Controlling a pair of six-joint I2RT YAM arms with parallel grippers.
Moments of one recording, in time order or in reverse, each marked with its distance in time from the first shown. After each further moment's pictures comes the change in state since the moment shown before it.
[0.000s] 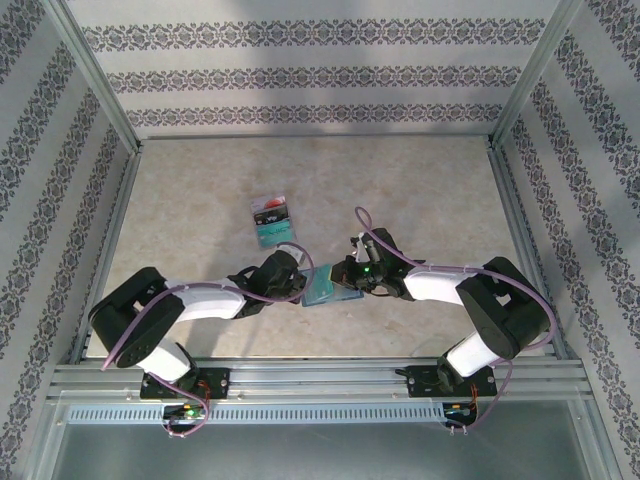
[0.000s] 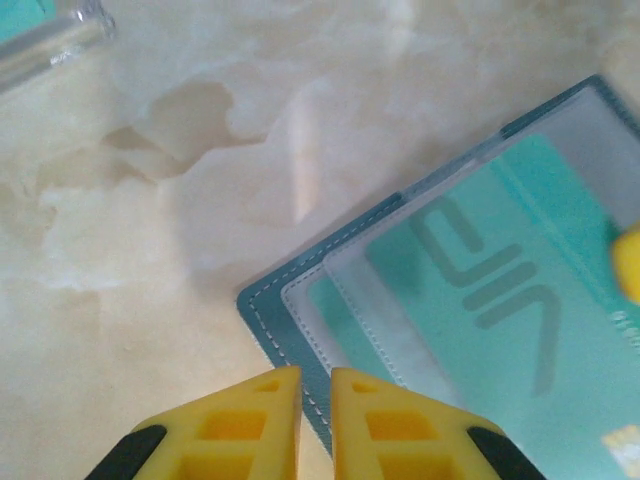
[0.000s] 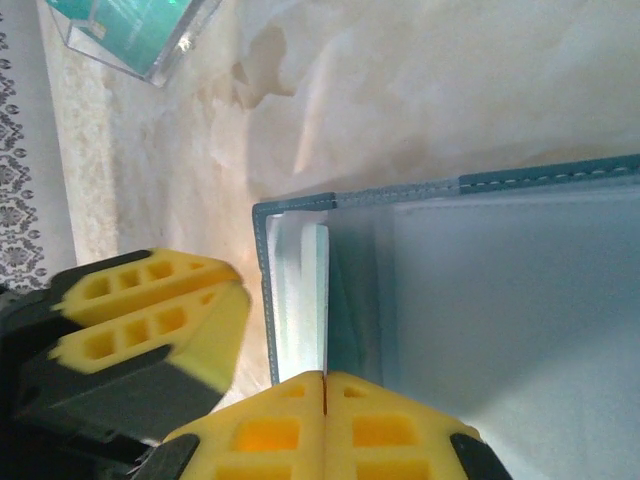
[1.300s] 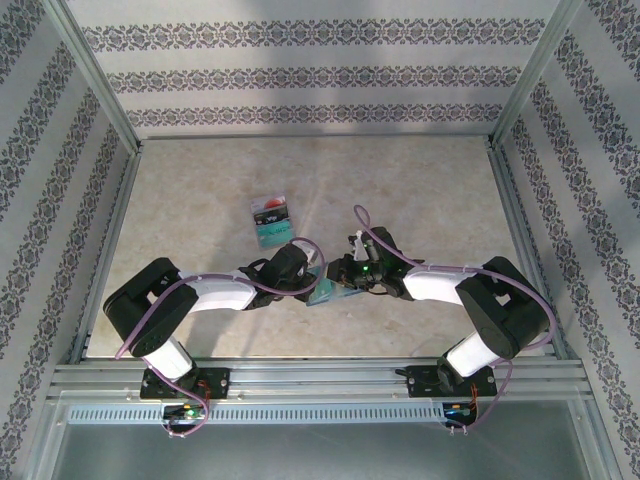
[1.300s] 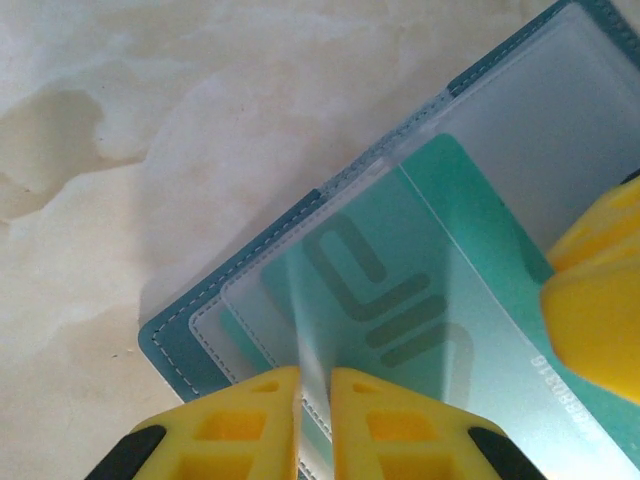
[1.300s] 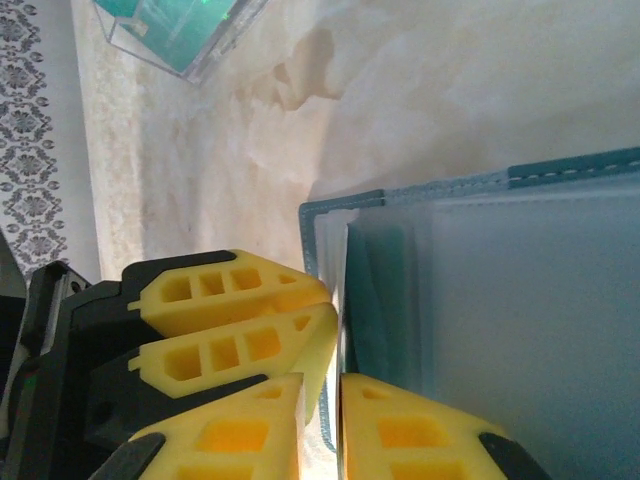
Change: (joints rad) left arm -0.002 0.109 0.105 -0.045 0.108 0.018; right arm 0.010 0.006 0.006 0.051 -0.029 0.008
